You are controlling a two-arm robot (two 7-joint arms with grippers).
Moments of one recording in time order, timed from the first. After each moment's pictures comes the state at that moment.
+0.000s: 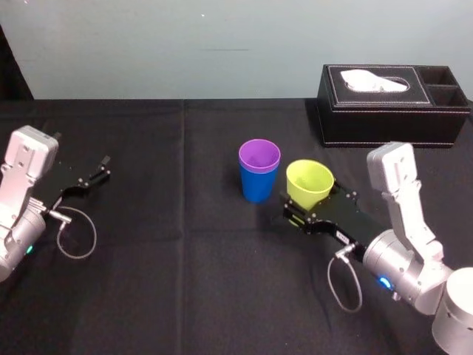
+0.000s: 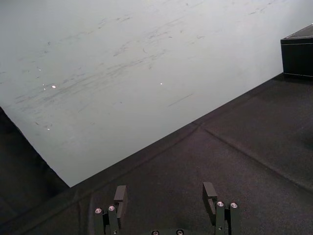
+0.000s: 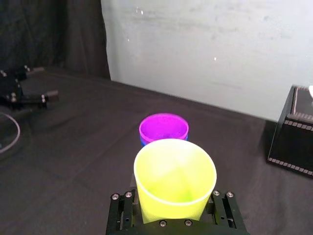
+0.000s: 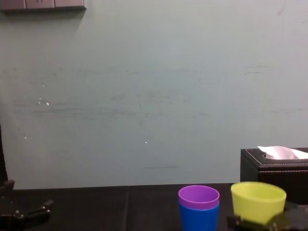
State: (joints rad) left arm -0.20 0.60 0.45 -1.41 -0.25 -0.12 0.03; right arm -0.03 0.33 -0.25 -1.71 0.20 0.15 0.27
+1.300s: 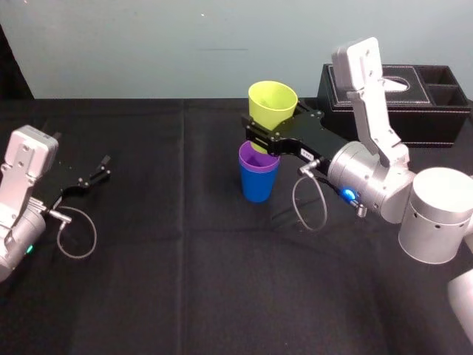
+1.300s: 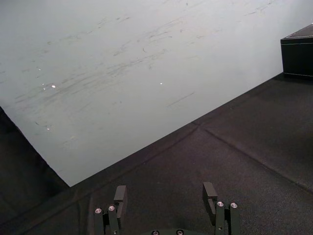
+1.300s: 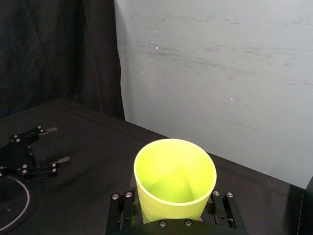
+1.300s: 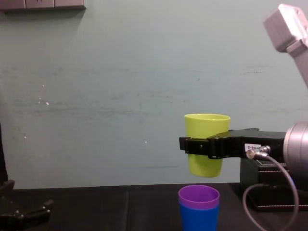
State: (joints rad) left arm -0.20 0.60 0.45 -1.41 -0.25 -0.12 0.03; right arm 0.26 0.27 -0.33 -1.67 0.25 0.34 0.27
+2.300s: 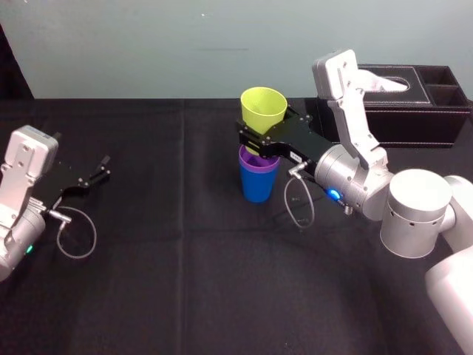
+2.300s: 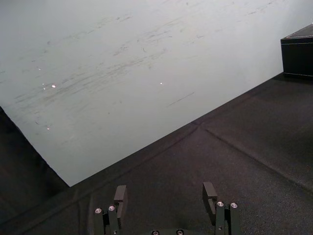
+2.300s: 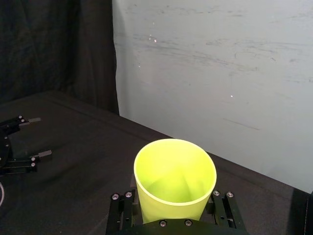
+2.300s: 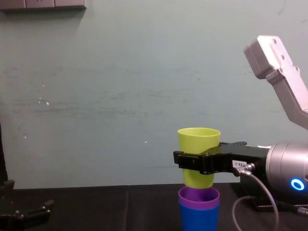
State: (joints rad) left arm -0.20 0.60 0.45 -1.41 -0.25 -0.12 0.03; right arm 0.33 0.24 -0.37 -1.50 0.21 0.23 0.28
